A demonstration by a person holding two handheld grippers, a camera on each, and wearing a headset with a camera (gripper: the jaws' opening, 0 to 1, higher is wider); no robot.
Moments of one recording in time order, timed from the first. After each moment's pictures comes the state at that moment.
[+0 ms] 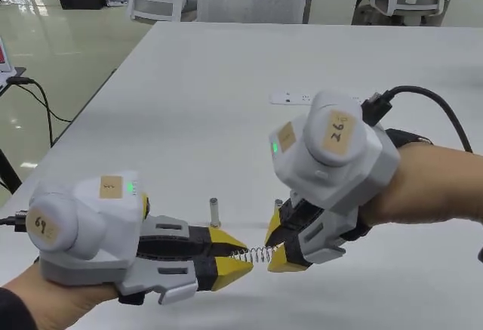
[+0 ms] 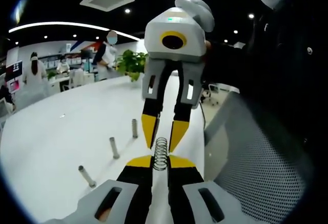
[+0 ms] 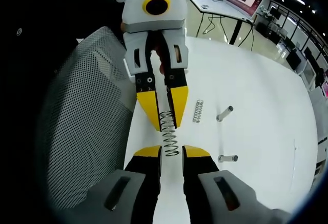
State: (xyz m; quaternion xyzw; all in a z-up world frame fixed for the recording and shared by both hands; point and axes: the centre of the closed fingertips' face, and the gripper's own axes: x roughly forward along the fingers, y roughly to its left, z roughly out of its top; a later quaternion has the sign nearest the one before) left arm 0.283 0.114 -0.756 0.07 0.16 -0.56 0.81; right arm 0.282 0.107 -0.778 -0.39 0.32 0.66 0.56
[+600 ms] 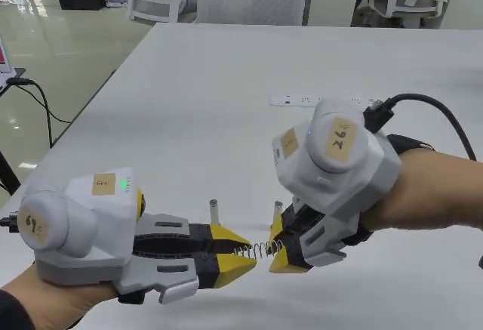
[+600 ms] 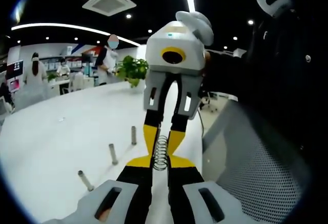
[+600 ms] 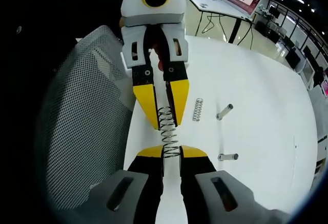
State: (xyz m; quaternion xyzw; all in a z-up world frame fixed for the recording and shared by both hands) left arm 0.283 0.111 -0.745 0.05 0.14 -0.56 0.82; right arm 0.282 0.105 -0.776 -0.39 0.32 0.65 0.57
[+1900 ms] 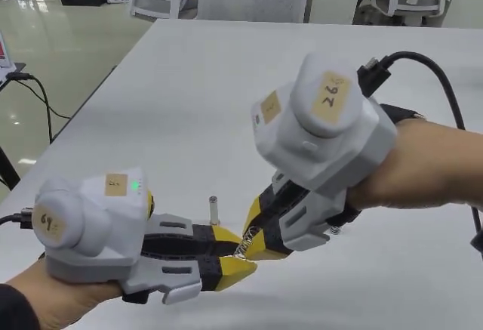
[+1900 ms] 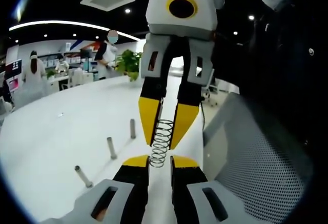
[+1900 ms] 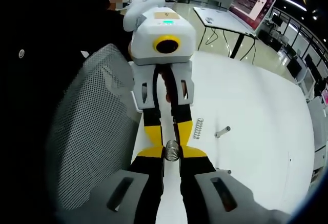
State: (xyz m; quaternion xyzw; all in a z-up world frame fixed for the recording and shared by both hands) left arm 0.282 0.110 -0.760 0.07 0.16 -0.56 0.81; right arm 0.273 0.130 -0.746 -0.39 0.29 0.67 0.56
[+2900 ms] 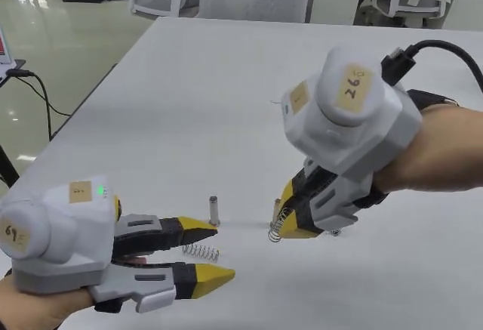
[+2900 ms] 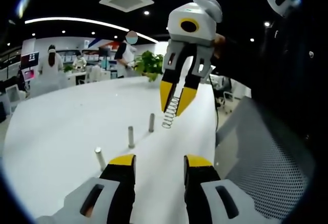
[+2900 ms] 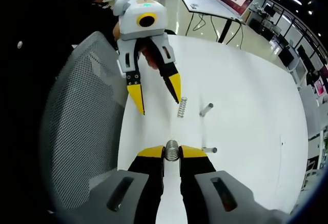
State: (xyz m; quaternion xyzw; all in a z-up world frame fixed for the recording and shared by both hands) left arm 0.292 0.145 -0.765 0.04 0.17 -0.49 0.85; right arm 0.305 0.095 -0.746 -0.41 0.32 0.62 0.58
